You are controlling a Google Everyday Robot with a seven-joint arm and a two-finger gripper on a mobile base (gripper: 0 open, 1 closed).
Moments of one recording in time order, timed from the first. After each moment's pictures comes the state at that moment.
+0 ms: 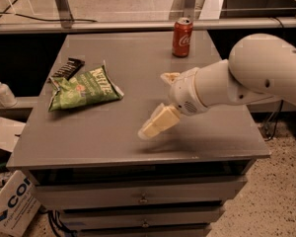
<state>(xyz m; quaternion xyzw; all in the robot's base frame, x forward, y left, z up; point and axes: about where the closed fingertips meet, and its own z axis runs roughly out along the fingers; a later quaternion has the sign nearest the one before) 0.520 -0.017 0.850 -0.55 0.71 0.19 0.39</state>
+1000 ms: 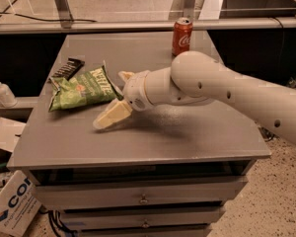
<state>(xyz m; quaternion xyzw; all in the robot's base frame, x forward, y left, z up) 0.575 0.103 0.827 -0.54 0.66 0.27 0.45</state>
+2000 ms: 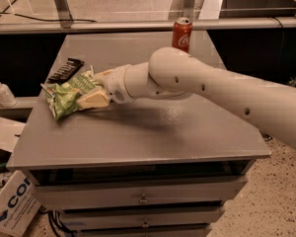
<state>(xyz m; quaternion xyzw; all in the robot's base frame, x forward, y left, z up) 0.598 0.154 0.834 -0.52 0.66 0.29 0.46</state>
